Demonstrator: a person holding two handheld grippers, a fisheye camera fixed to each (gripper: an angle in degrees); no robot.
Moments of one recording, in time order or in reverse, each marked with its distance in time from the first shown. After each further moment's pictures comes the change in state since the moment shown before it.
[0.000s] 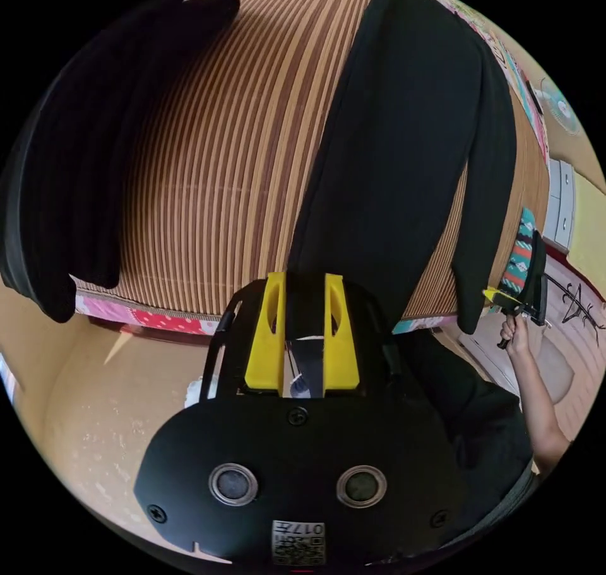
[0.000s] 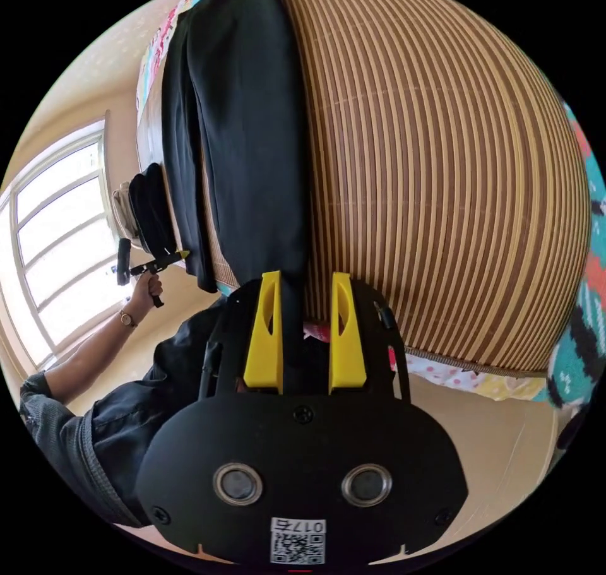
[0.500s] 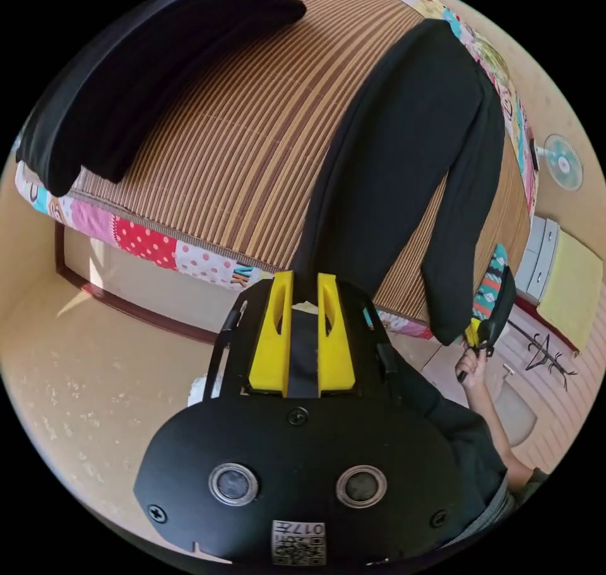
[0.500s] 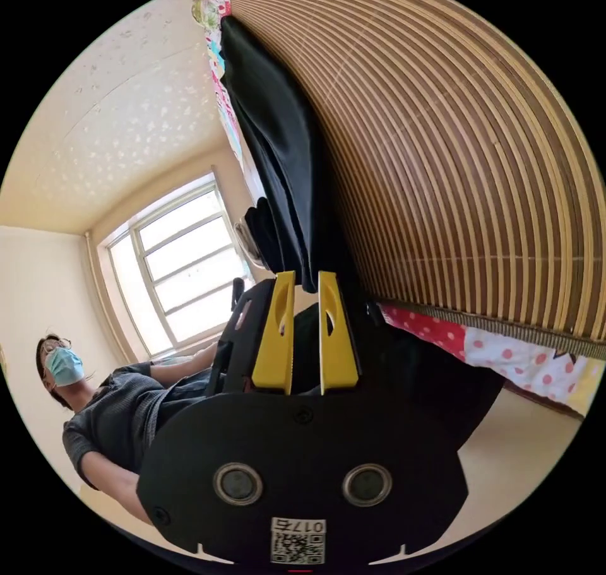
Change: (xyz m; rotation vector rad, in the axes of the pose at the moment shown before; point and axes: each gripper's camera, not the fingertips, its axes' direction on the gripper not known) left arm -0.008 0.028 -0.090 0.140 0.171 -0.227; right arm 0.091 -0.003 -0.101 0.119 -0.684 0.030
